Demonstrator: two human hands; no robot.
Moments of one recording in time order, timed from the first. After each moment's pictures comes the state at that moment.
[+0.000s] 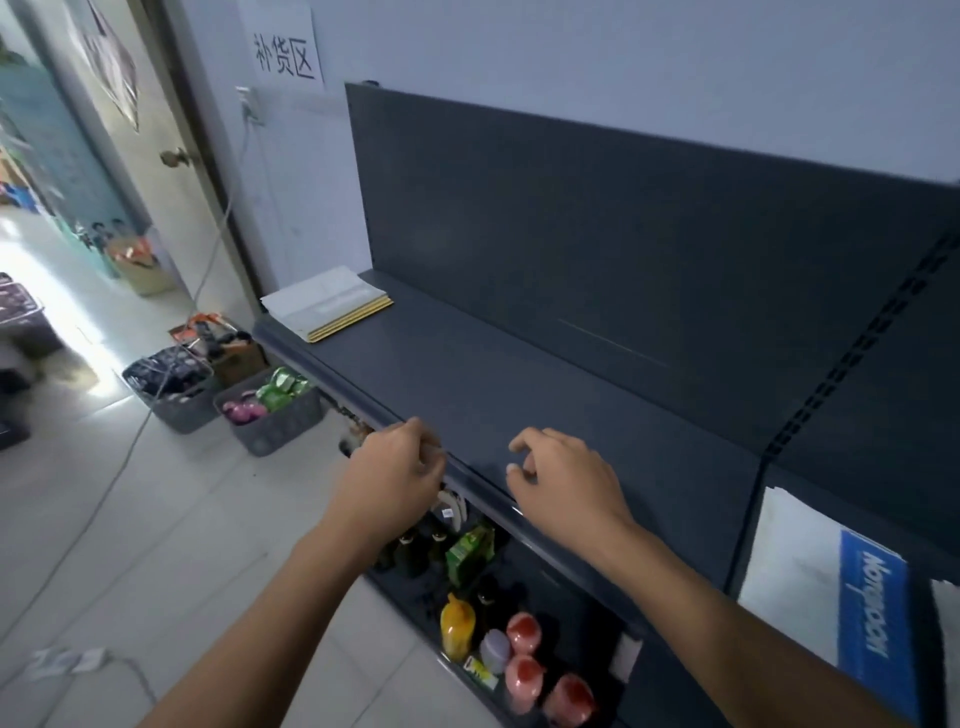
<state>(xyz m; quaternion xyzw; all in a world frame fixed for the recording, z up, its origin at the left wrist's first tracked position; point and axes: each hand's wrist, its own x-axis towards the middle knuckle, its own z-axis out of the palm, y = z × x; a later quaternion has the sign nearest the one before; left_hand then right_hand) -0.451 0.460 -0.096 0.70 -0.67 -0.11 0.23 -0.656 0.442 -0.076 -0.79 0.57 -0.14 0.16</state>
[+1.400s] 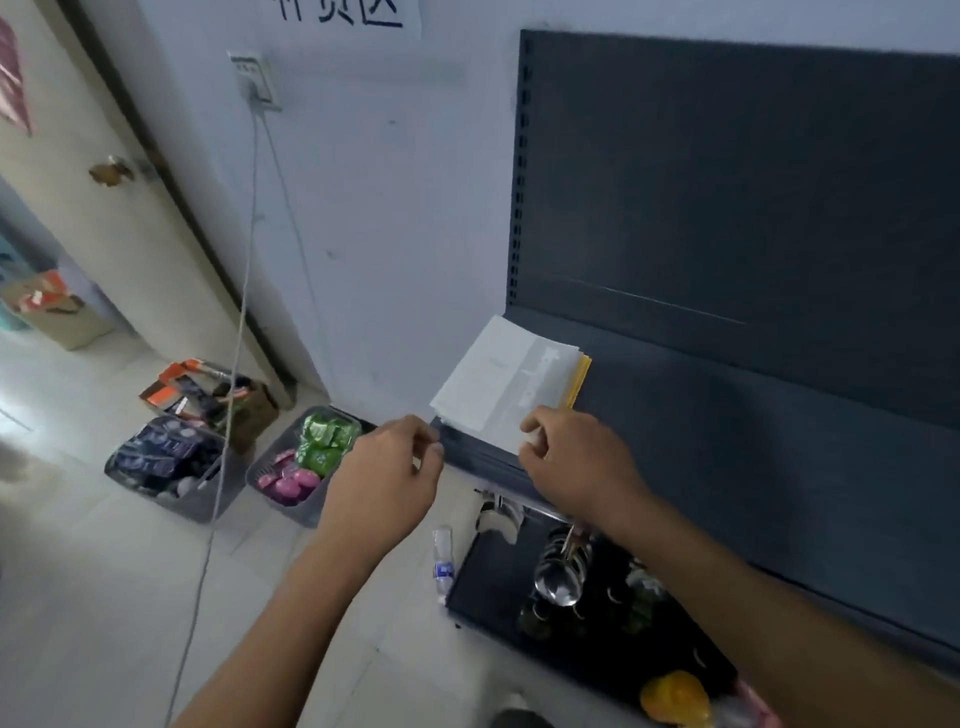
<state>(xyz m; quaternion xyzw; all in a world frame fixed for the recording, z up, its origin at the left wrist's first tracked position) 0.013 0.186 -0.118 0.66 -0.71 -0.14 0.22 -0.201 0.180 -0.112 -0.70 0.67 -0.14 0.20</state>
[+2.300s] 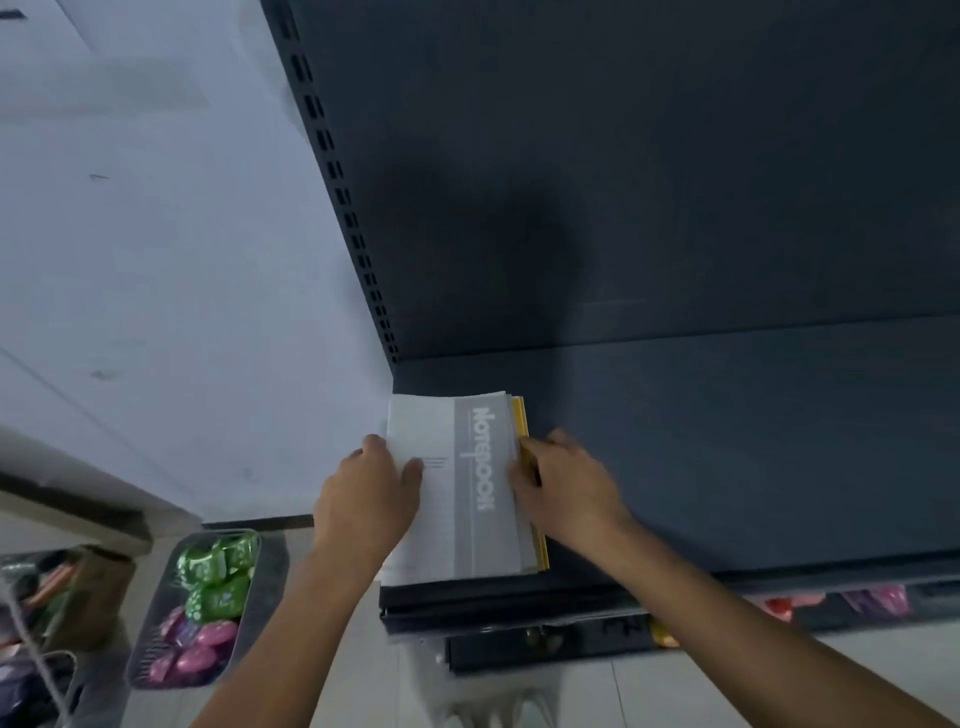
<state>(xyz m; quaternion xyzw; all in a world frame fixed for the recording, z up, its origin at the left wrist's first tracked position) -0.040 -0.024 -0.152 0.61 -0.77 -0.19 0.02 -0.217 0.083 -0.166 -0.49 0.83 -0.16 0.23</state>
